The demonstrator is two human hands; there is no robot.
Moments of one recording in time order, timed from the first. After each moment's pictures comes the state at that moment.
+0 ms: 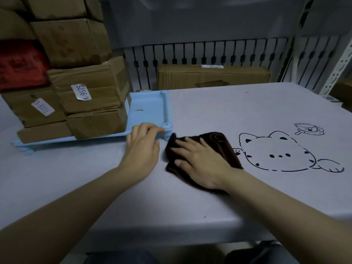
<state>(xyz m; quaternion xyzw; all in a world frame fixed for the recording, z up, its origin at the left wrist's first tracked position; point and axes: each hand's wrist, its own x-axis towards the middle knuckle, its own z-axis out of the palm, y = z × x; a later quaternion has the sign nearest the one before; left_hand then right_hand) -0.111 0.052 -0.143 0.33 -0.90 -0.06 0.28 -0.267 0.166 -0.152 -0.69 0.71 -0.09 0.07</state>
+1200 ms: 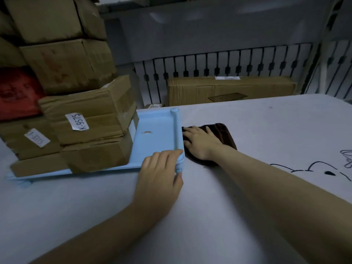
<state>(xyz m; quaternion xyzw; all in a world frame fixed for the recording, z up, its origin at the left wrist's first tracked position) -0.143 0.027 -0.155 0.31 -0.91 0.03 0.26 -0.349 -0.005 -0.150 -0.65 0.75 -0.09 0.08</state>
